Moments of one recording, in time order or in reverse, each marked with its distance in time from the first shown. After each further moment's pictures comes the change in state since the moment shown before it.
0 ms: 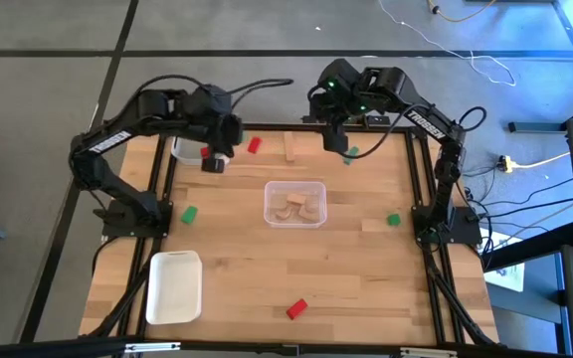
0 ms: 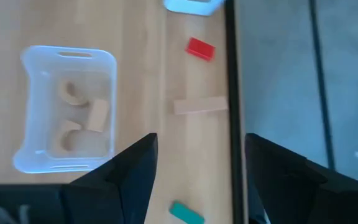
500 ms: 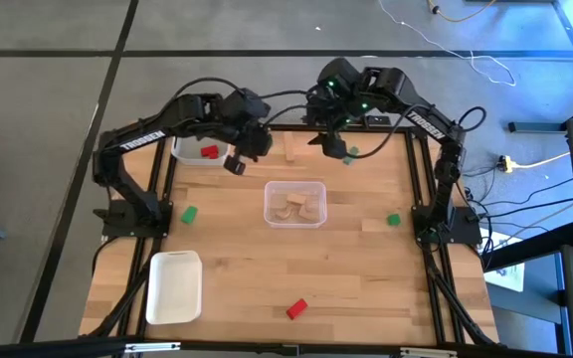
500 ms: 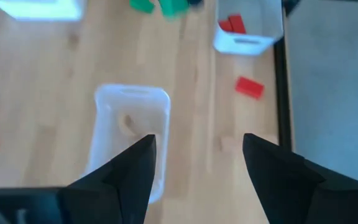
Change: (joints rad) left arm 0.006 0.147 -0.001 0.180 0.074 0.337; right arm 0.003 0.001 0.000 0.041 -0.252 0.028
